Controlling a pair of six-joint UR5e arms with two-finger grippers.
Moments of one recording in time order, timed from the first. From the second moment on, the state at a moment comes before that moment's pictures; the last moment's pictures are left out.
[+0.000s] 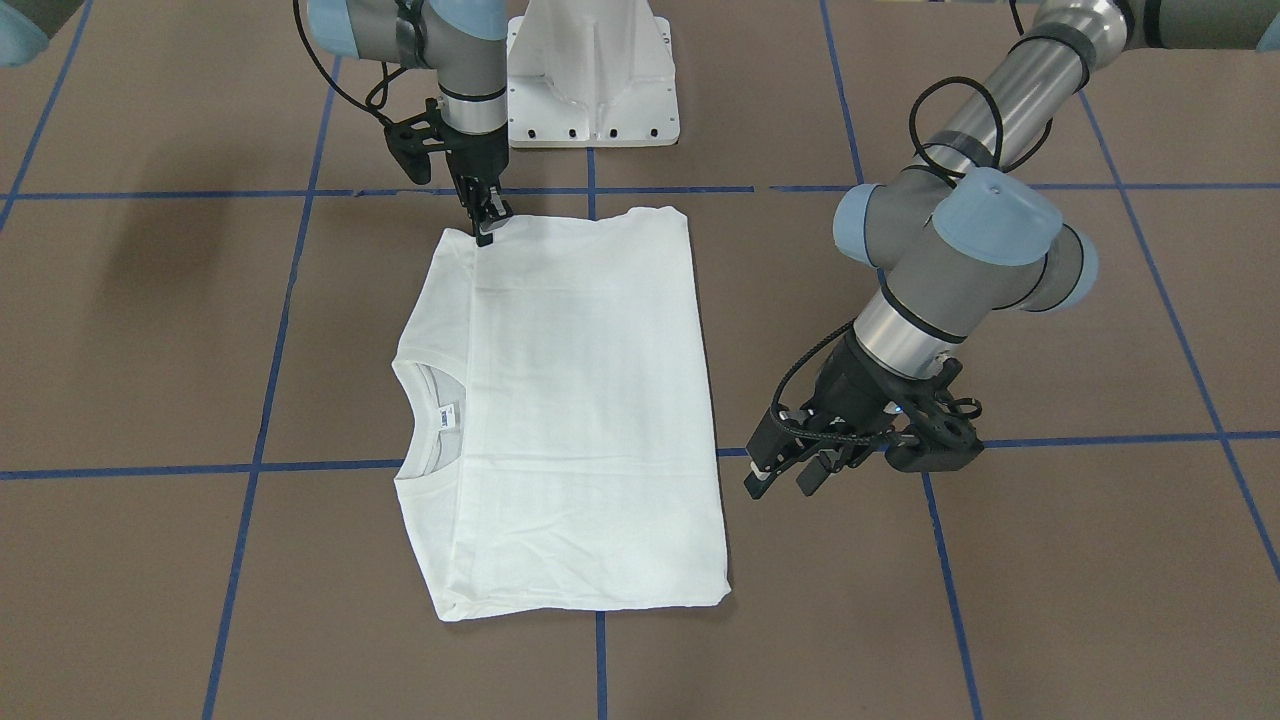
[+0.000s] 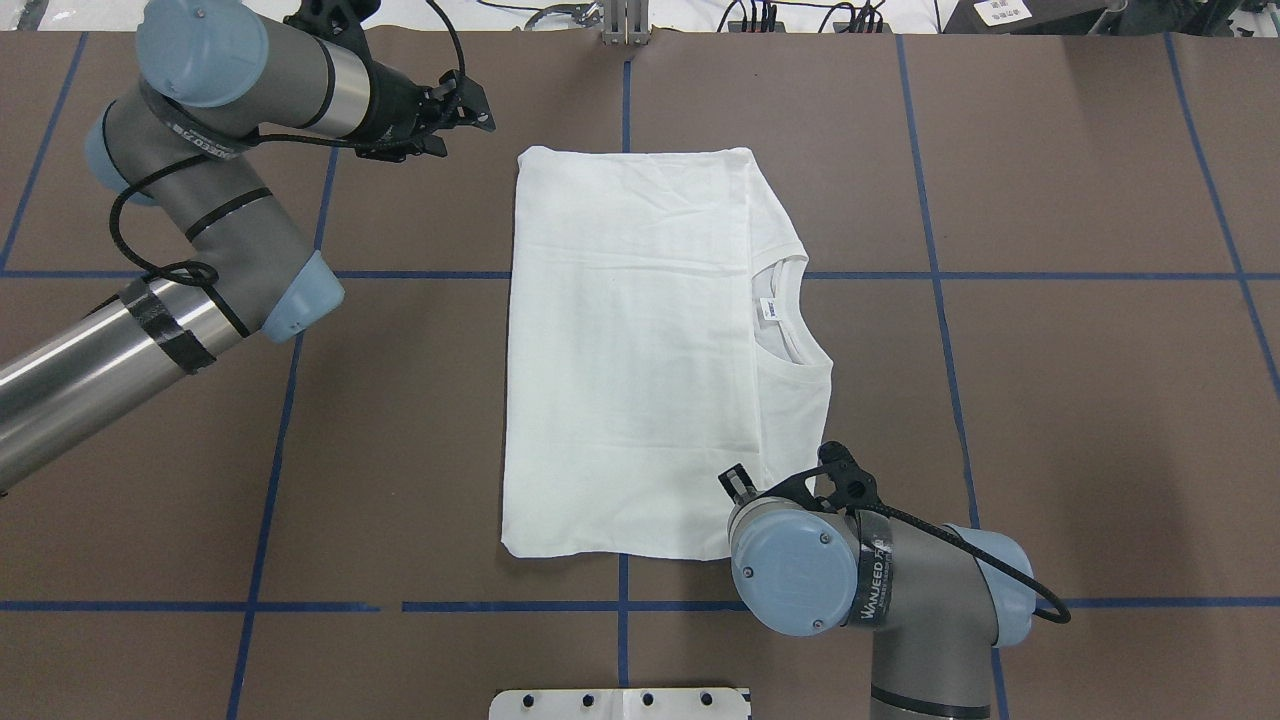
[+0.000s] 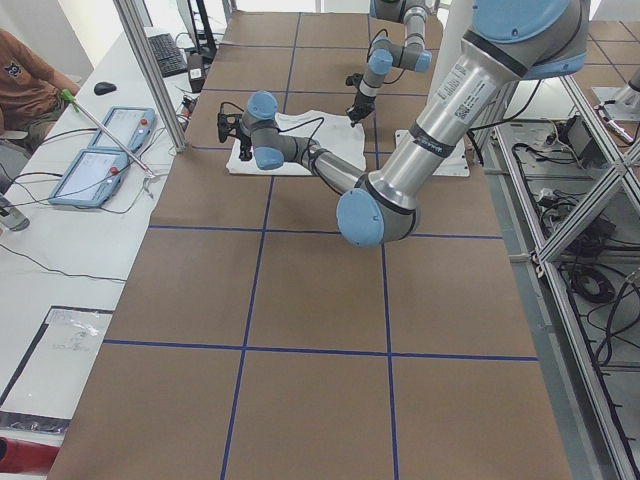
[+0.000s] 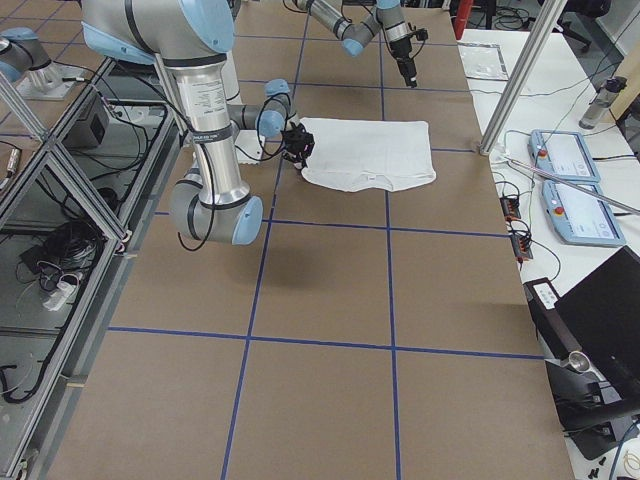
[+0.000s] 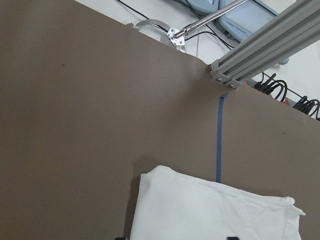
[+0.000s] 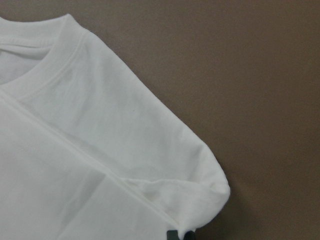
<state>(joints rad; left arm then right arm) -0.86 -2.23 -1.34 -2.41 -1.96 -1.46 0.19 -1.15 1.91 -1.63 1.43 2.47</state>
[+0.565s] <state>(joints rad) -0.60 -2.07 -1.63 -2.32 -1.82 -1.83 0.20 -1.16 1.97 -1.64 1.44 2.46</state>
